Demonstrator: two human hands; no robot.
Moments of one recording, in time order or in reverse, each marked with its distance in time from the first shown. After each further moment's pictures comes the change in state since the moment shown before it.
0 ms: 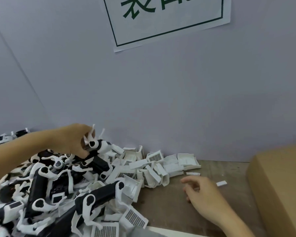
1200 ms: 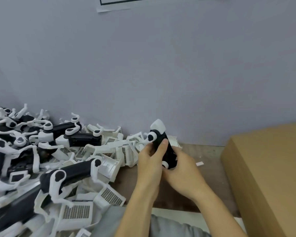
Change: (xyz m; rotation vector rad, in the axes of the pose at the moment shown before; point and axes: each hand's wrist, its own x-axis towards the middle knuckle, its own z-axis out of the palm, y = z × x) left_hand -0.004 0.244 0.183 -1.938 0.227 -0.043; right_hand -0.004 -0.014 -0.001 0.009 0.098 -0.239
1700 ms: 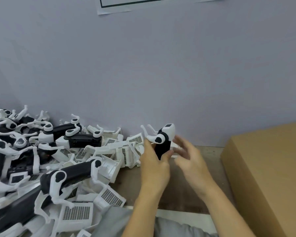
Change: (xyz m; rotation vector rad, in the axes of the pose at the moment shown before) left_hand 0.000 -0.007 0.001 0.496 0.046 0.313; right_hand 0.005 0.003 -0.013 0.363 0.019 0.043
